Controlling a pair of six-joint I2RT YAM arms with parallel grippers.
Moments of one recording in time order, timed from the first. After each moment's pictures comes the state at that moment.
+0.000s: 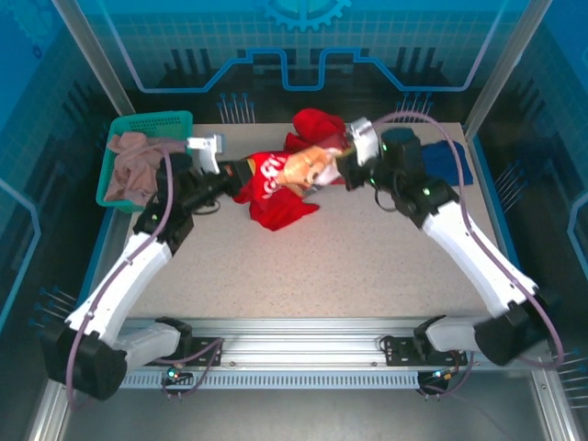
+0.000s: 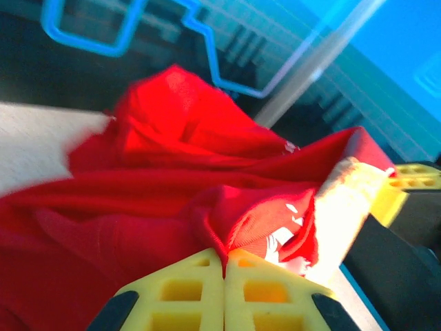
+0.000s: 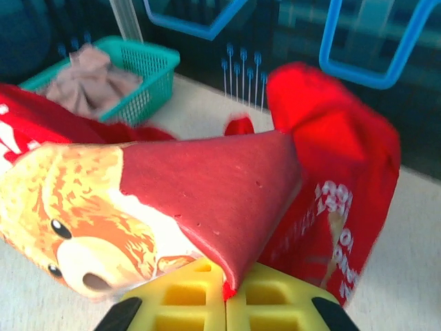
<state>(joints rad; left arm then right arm) -0.29 1.09 0.95 -0.08 0.41 -0.52 0.46 1.26 1.24 -0.42 -0.16 -0.02</state>
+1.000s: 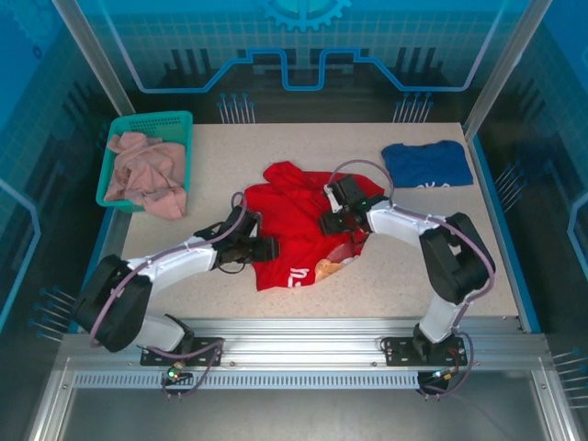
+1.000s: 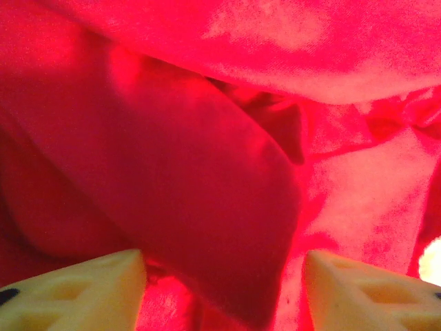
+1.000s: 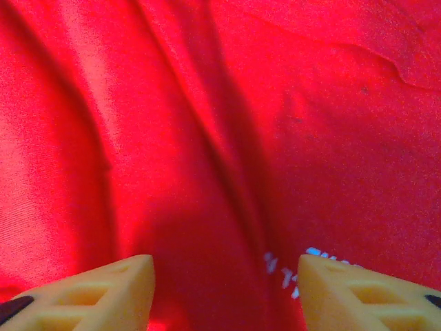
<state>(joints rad) -0.52 1.43 0.71 -0.30 0.14 -0.64 0.51 1.77 1.09 -0.38 0.00 0.17</state>
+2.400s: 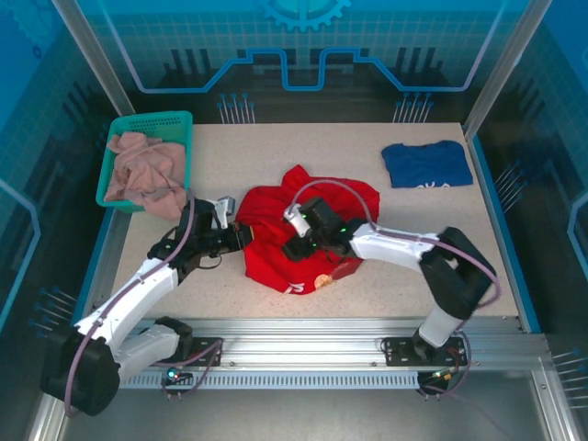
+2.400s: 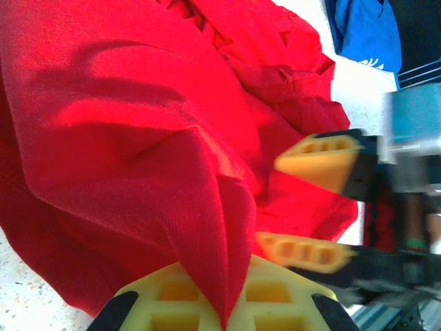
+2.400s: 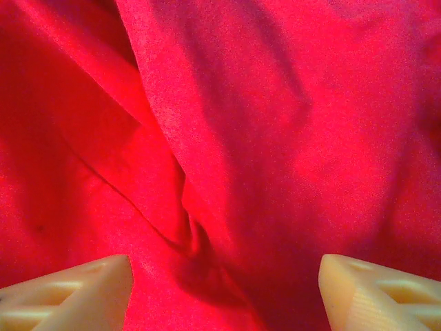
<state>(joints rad) -0.31 1.02 0.63 -0.31 0.37 -0.61 0.80 1.71 1.01 -0.18 -0.08 0.02</state>
